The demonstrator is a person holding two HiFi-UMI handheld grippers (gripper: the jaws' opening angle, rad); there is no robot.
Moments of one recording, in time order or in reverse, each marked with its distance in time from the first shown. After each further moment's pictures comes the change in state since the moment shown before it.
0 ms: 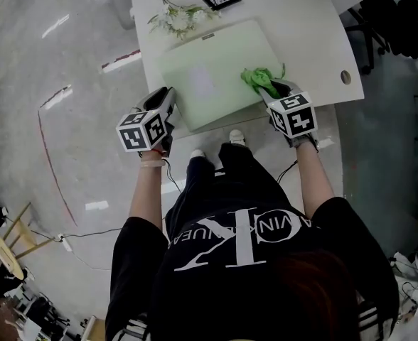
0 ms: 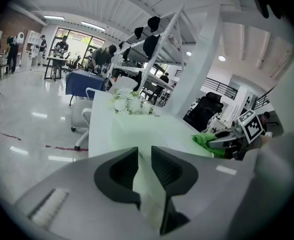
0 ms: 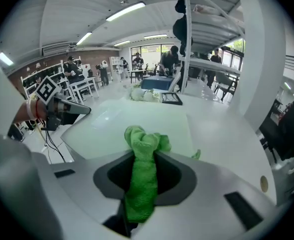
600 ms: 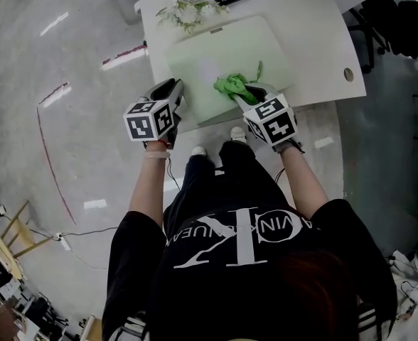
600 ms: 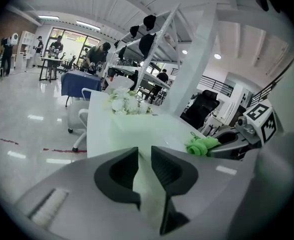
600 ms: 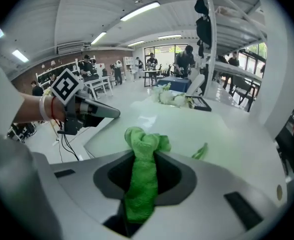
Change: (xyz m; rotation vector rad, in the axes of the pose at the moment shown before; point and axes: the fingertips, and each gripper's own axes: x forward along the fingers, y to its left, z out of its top) left arm 0.003 -0.001 -0.001 0.036 0.014 -0.036; right arm 0.017 0.098 0.022 -0.090 -0.006 0.124
